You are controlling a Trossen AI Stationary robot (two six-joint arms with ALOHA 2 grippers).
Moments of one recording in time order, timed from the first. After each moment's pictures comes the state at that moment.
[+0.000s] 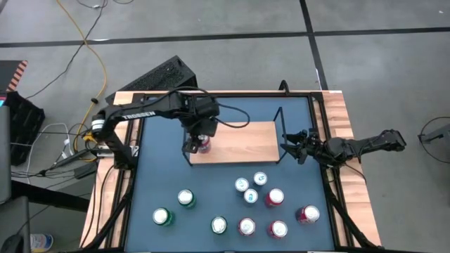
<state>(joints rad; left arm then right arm) 0.21 1.69 1.70 -1.23 0.11 0.42 0.21 0.09 0.00 0.08 0.56 0.60</state>
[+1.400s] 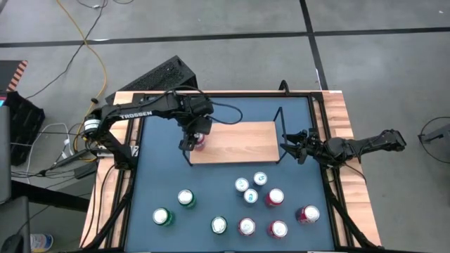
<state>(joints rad) 0.28 1.62 1.50 -1.10 0.10 0.46 0.21 0.09 0.00 0.08 0.56 0.60</state>
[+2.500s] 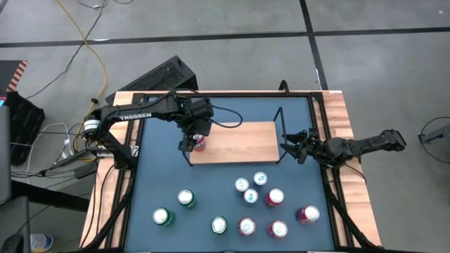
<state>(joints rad) 0.24 1.62 1.50 -1.12 0.02 0.45 0.21 0.09 0.00 0.08 0.56 0.60</state>
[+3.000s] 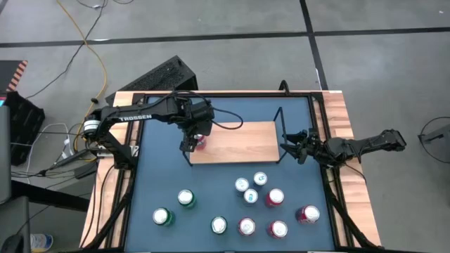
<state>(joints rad) 0.22 1.62 1.50 -1.10 -0.07 0.43 0.21 0.09 0.00 0.08 0.56 0.60</state>
